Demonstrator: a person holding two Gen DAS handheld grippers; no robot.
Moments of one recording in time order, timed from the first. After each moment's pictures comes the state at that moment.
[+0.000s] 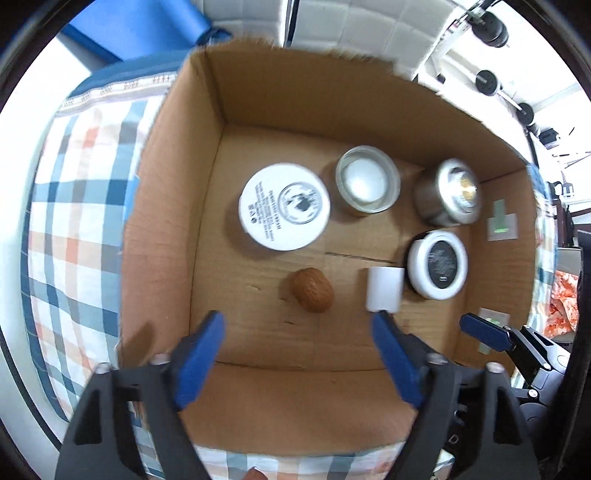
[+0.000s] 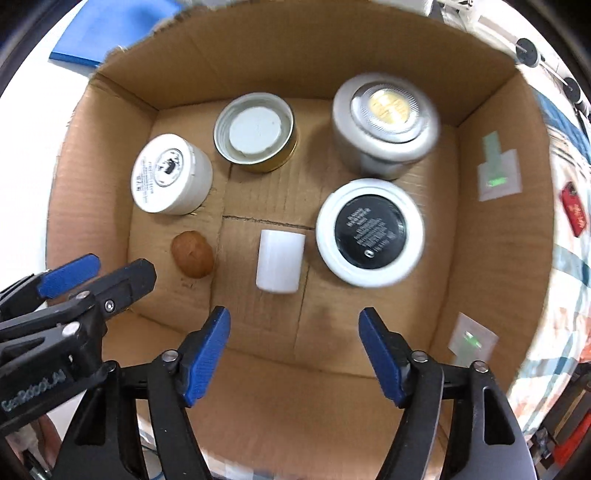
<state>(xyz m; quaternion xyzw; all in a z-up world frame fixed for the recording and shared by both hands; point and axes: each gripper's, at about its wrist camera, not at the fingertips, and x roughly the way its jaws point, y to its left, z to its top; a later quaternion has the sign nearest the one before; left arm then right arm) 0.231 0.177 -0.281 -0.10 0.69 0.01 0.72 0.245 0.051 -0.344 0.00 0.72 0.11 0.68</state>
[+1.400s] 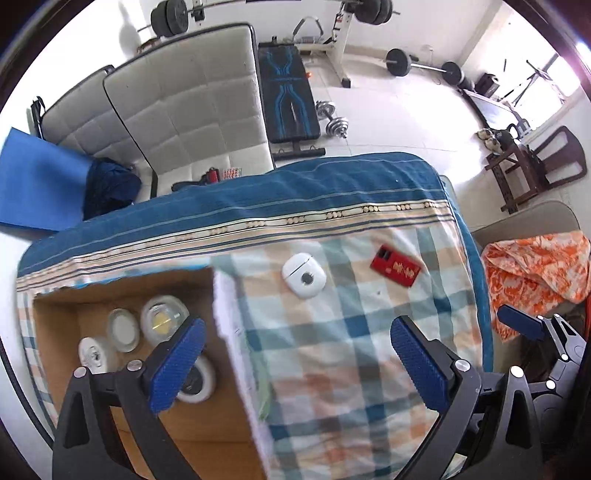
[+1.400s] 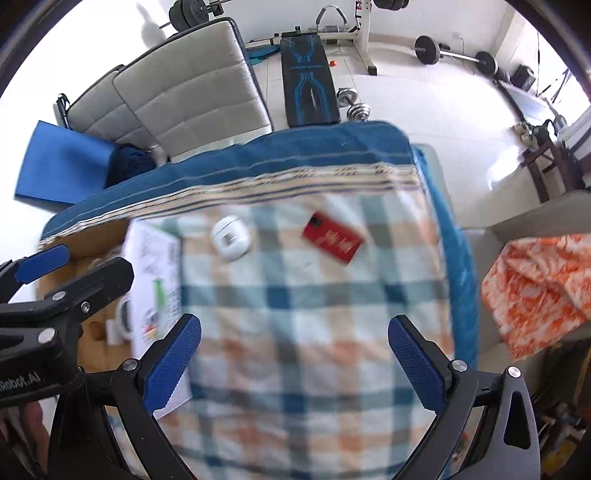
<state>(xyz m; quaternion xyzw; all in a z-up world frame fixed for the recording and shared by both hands) 0.336 -0.135 -0.220 0.02 0.63 -0.08 0.77 0.293 -0.281 -0.240 0.05 0.64 0.01 0.77</state>
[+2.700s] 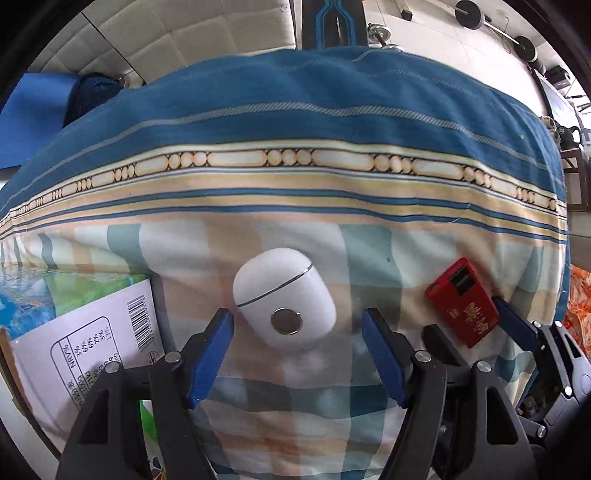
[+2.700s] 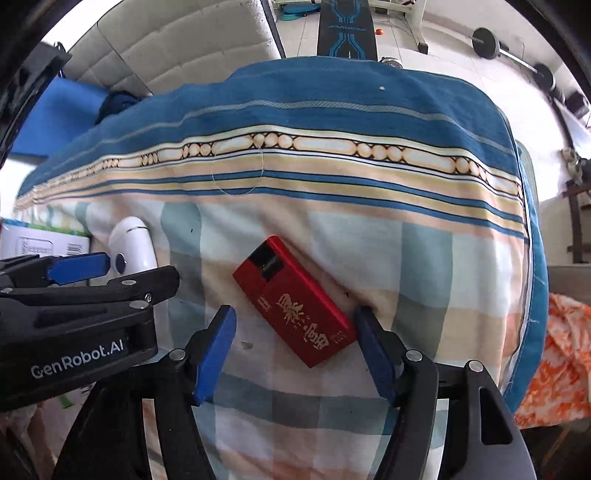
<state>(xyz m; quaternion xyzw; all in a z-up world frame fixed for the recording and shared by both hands) 0.386 -0.159 -0.388 0.00 0.75 0.01 0.66 0.367 -0.305 -0.391 -0.01 0.69 0.08 0.72</state>
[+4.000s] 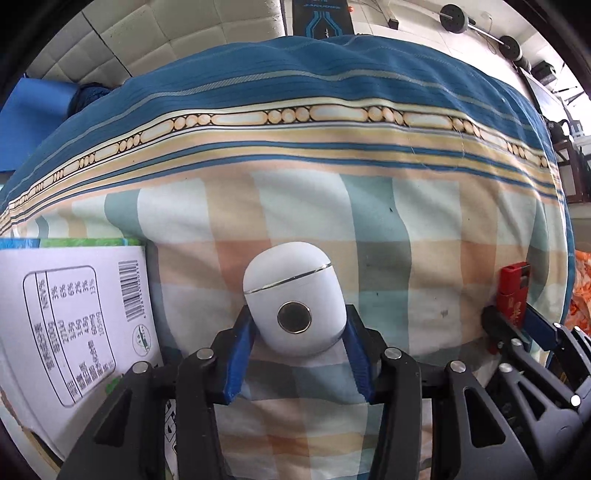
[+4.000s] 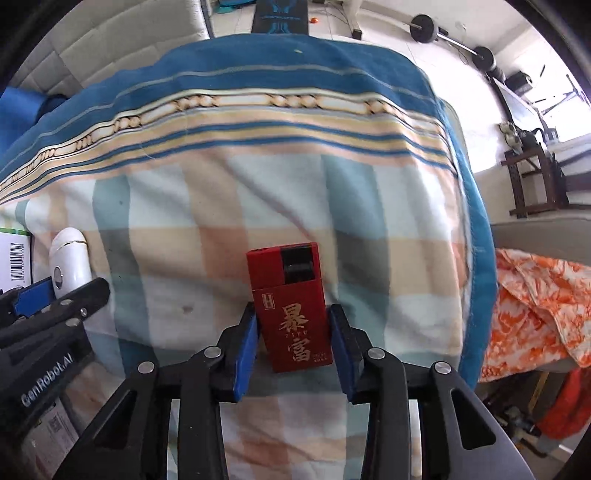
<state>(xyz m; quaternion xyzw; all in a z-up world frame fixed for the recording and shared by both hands) 0.344 -0.161 -0.390 0.01 0.73 -0.01 0.69 0.332 -0.340 -0.378 -0.01 0.71 -0.06 0.70</state>
